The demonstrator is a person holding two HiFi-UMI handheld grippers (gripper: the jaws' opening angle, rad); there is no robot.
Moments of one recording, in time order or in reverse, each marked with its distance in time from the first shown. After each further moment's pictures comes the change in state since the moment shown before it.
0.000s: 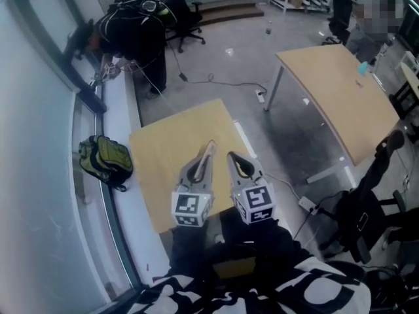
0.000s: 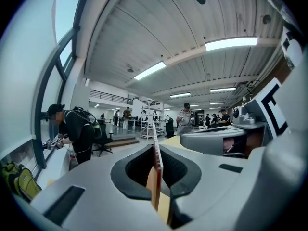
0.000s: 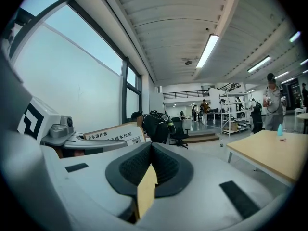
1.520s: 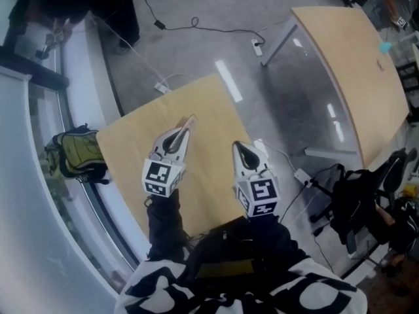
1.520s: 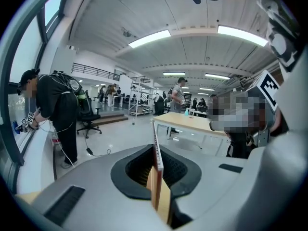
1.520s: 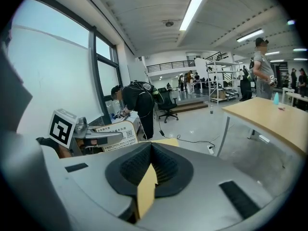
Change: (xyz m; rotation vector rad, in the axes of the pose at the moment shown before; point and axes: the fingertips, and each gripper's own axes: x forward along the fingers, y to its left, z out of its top) left arm 0.195 0.161 -0.145 0.006 0.280 -0.212; right arm 0.167 -0.102 -0.126 0.192 0.341 -0.116
